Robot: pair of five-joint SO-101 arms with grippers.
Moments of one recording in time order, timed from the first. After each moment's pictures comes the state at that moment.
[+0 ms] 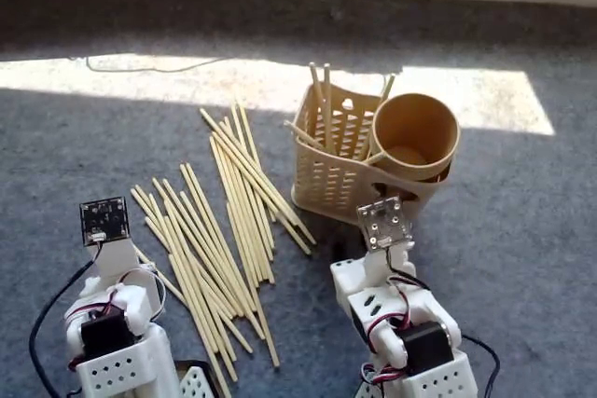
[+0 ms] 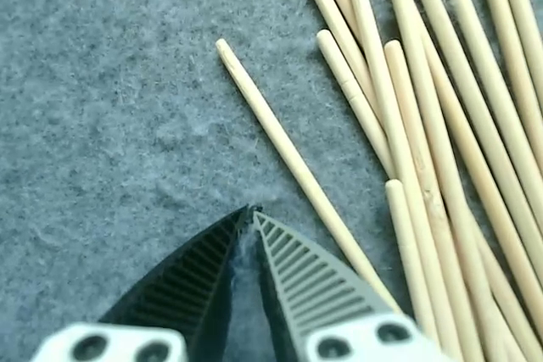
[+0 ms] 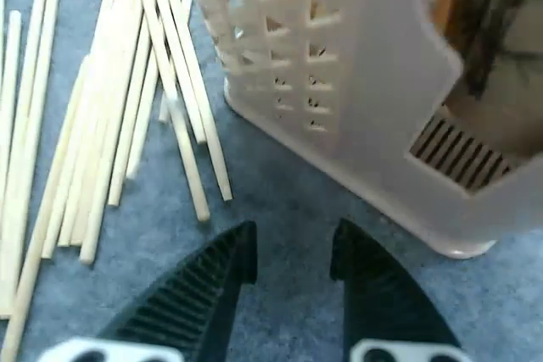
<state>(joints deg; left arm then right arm) -26.1 -103.6 96.0 77.0 -1.2 -25.1 -104.8 93.4 63.3 1.3</state>
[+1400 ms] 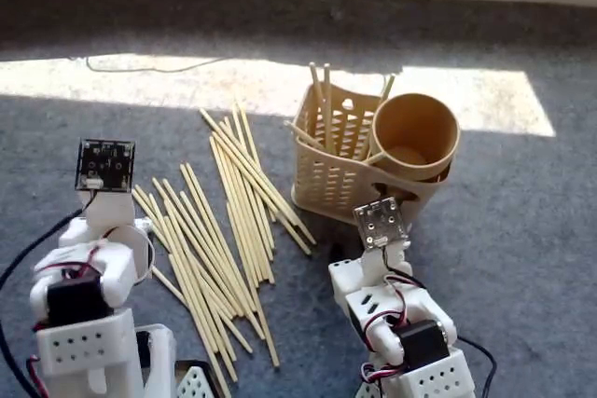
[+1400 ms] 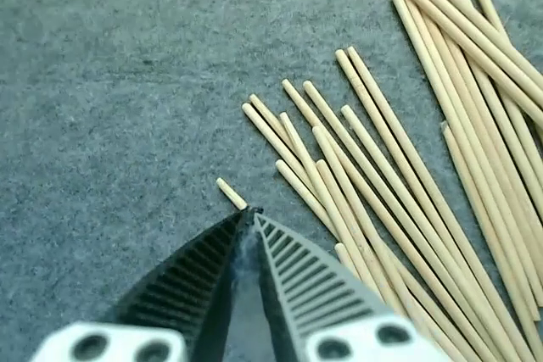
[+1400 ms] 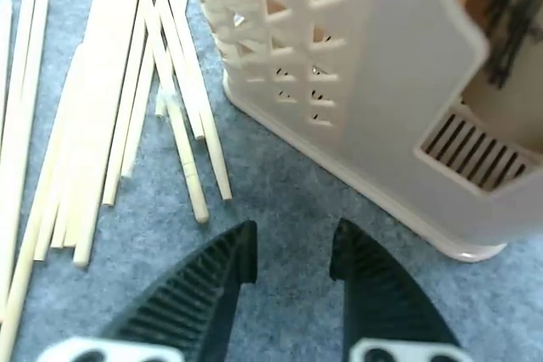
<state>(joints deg) -17.9 -69.5 58.3 75.5 -7.3 -25.1 -104.6 95.8 59.9 1.3</state>
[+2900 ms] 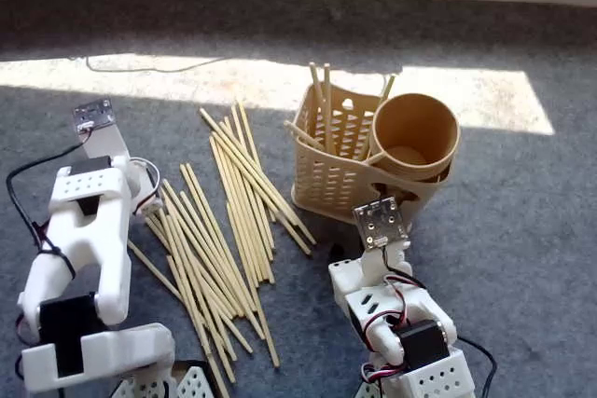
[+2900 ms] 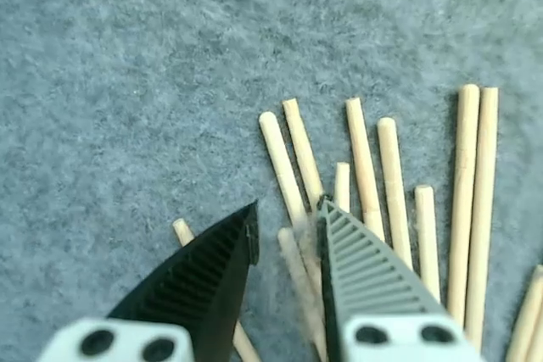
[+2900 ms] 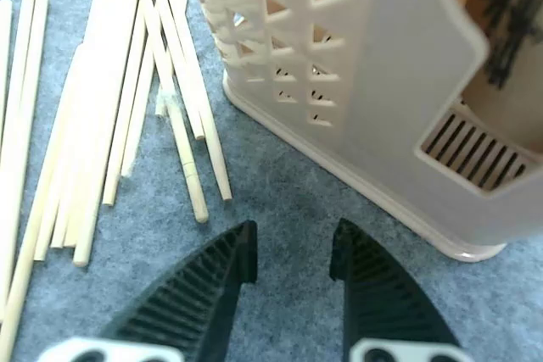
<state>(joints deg) -20.0 -6.7 42.0 50.7 15.3 -25.1 -104.6 95.8 59.9 1.3</state>
